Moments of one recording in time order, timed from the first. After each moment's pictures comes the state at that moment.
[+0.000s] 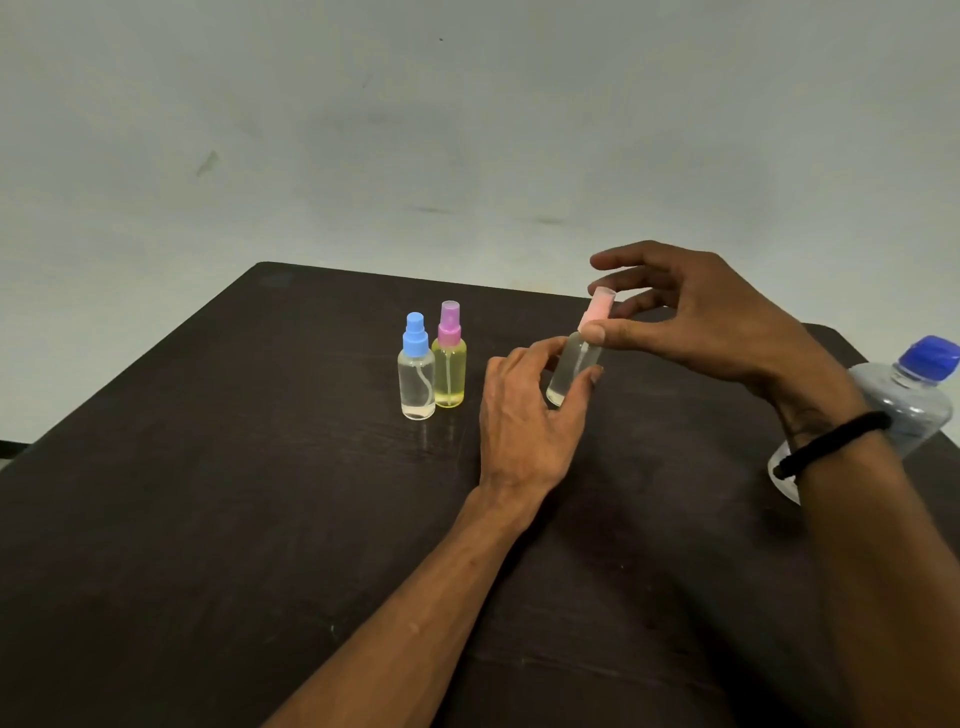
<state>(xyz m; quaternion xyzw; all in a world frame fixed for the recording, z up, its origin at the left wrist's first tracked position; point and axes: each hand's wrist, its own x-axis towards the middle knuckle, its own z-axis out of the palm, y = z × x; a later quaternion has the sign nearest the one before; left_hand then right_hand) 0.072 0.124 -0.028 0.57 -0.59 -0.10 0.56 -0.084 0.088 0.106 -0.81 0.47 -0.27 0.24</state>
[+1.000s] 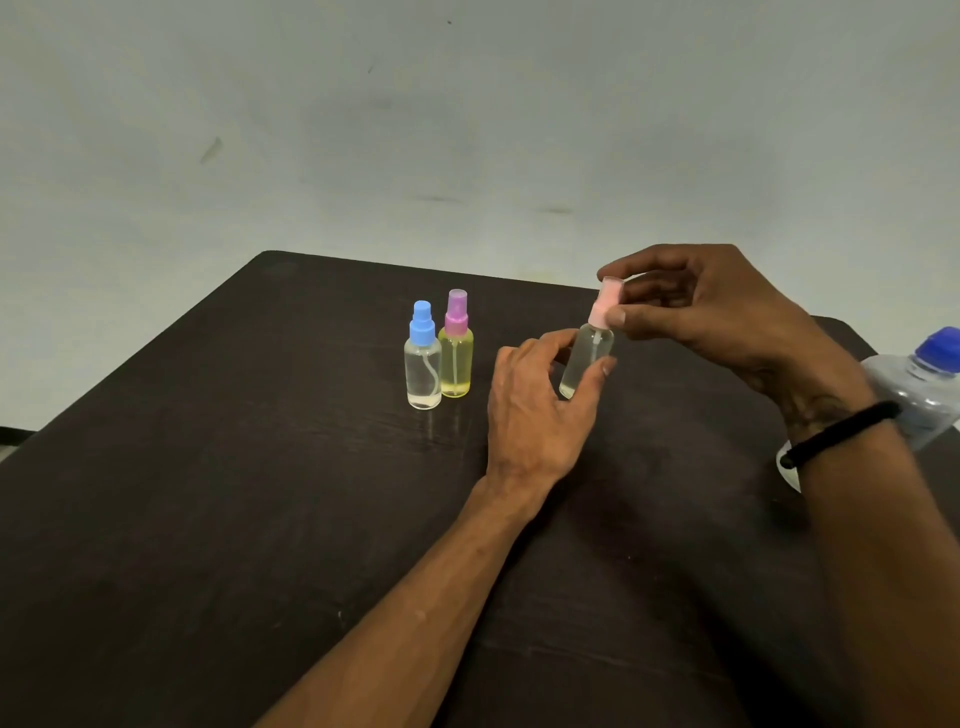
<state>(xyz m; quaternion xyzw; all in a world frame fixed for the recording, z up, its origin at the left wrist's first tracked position) 0.071 0.127 -0.027 0.56 -0.59 -0.11 0.57 -0.089 0.081 0.095 -0.76 0.45 -0.34 0.34</state>
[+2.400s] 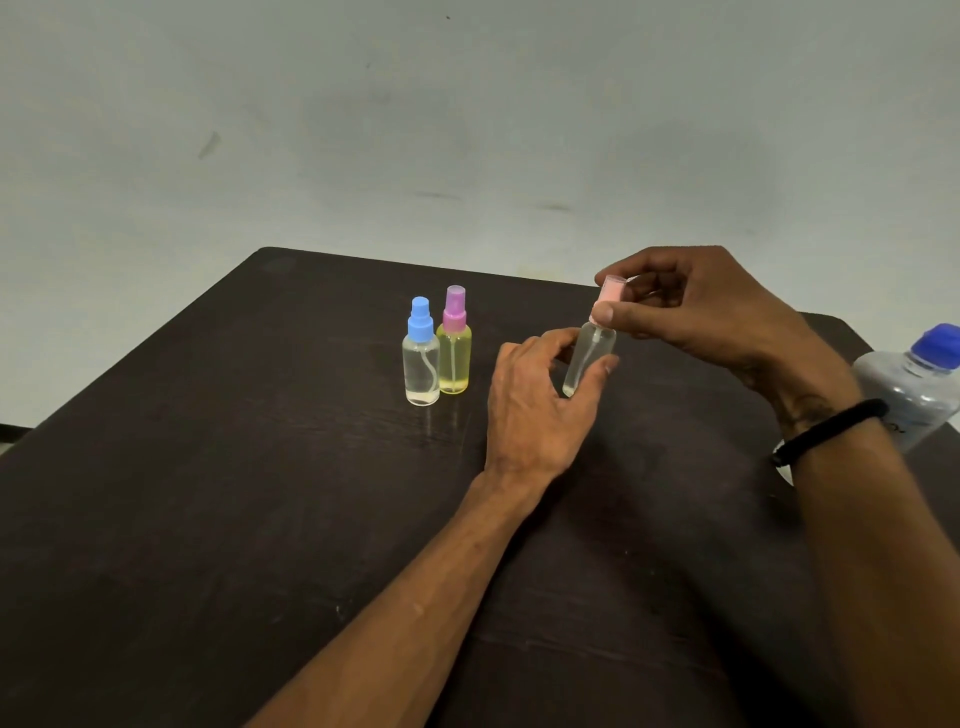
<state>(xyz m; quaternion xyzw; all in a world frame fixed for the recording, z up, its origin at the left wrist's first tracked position) 0.070 0.128 -0.026 0.55 -0.60 -0.12 0.57 -0.086 0.080 0.093 -0.76 0.47 -0.32 0.30</state>
